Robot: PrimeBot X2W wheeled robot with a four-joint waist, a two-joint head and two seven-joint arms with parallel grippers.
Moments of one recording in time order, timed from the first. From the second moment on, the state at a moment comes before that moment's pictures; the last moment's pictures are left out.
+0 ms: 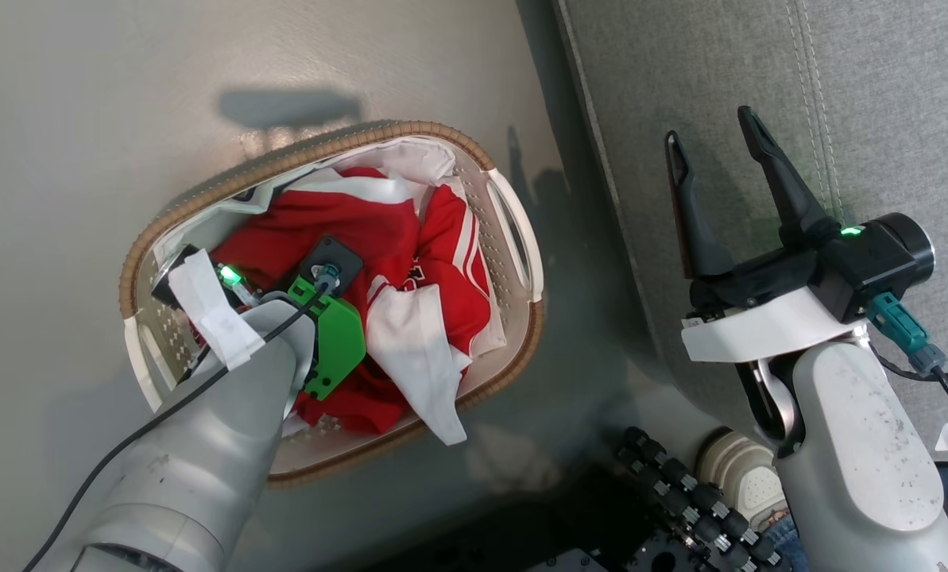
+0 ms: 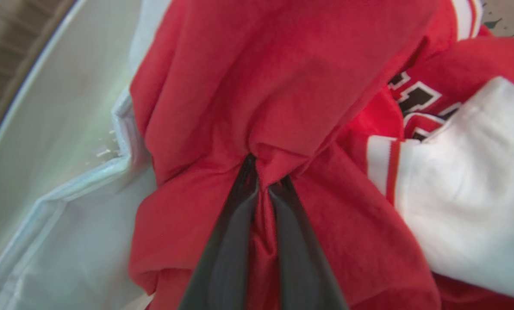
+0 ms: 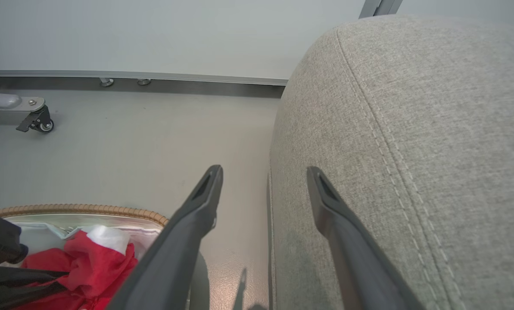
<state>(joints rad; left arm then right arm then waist) -0.90 0.06 -0.66 1.25 -0.01 -0.08 -0.13 -0.42 -0.05 0.13 0.05 0.10 0.13 -0.26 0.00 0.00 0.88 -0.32</state>
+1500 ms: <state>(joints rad) -0.68 0.18 -0.62 0.55 -0.25 -0.12 -0.22 -0.09 -0.05 0.11 0.18 -0.06 0.13 -0.26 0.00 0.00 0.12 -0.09</state>
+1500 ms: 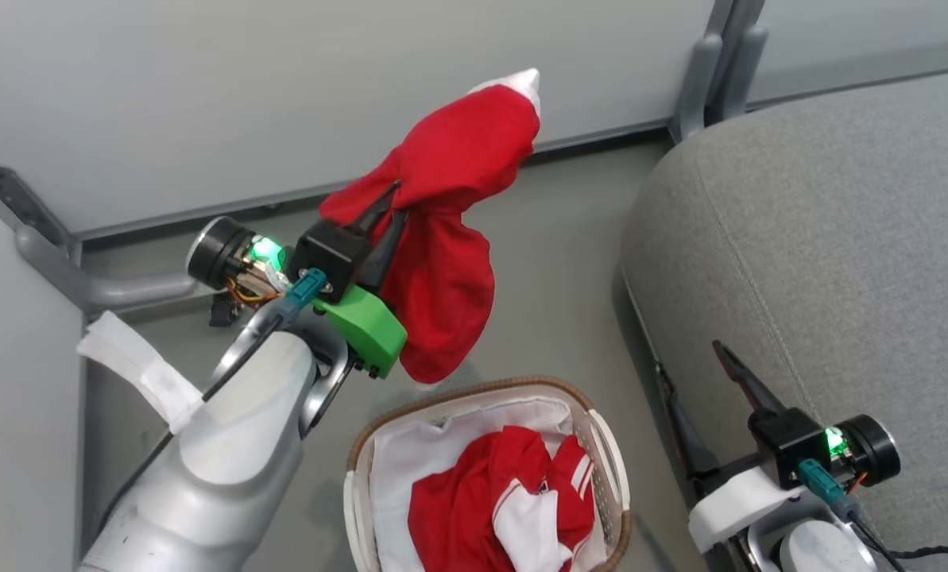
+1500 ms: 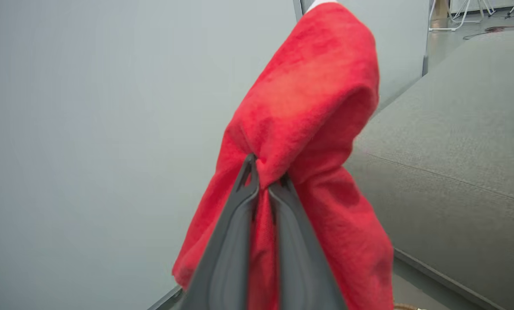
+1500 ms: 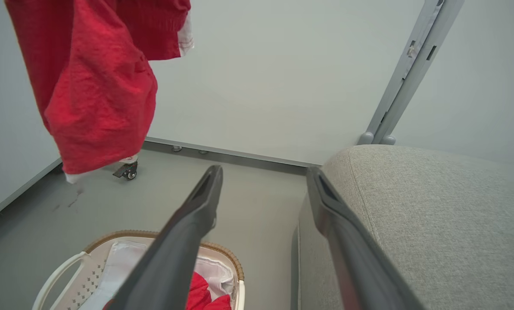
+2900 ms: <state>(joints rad) -0.81 0.17 -0.75 0.27 -0.37 -0.13 -0.10 -0.41 -0.05 0.54 0.23 0.36 0.13 -0.26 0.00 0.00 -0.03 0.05</state>
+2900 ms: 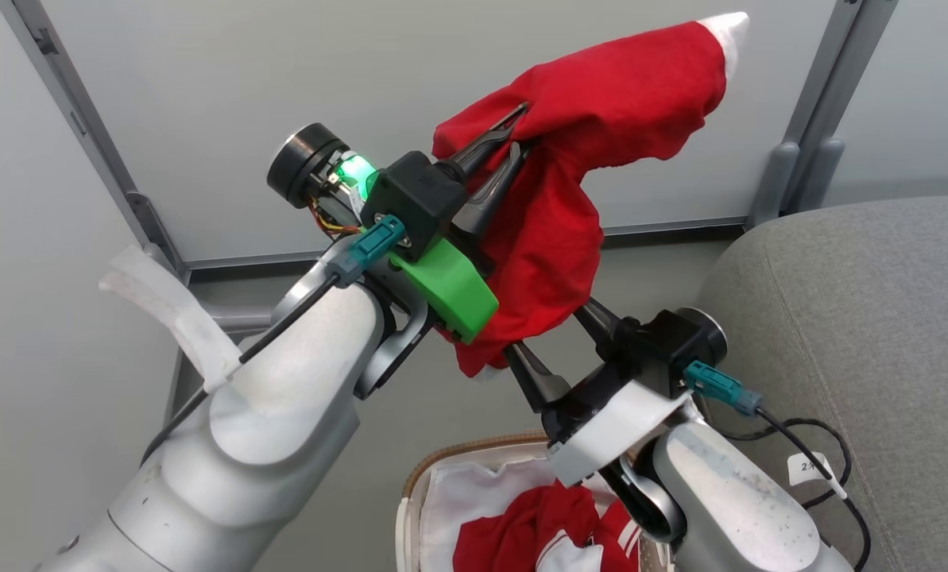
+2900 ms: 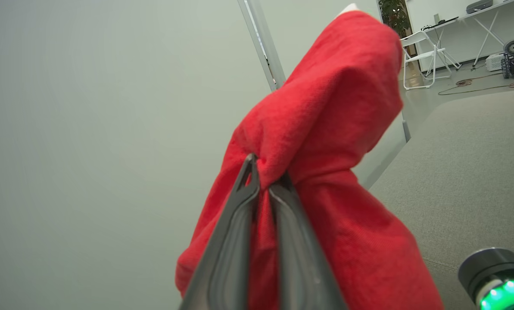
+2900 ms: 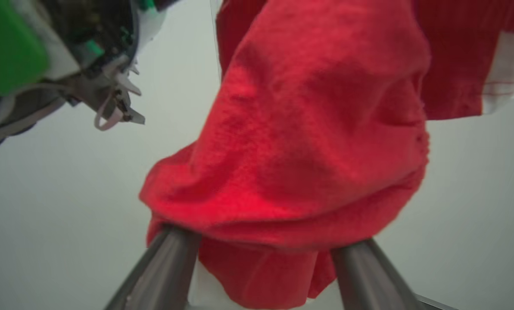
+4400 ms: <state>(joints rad) -0.42 0.14 -0.70 0.49 -0.53 -0.11 -0.26 -0.36 -0.05 0.24 0.14 0.20 0.13 -0.26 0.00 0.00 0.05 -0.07</state>
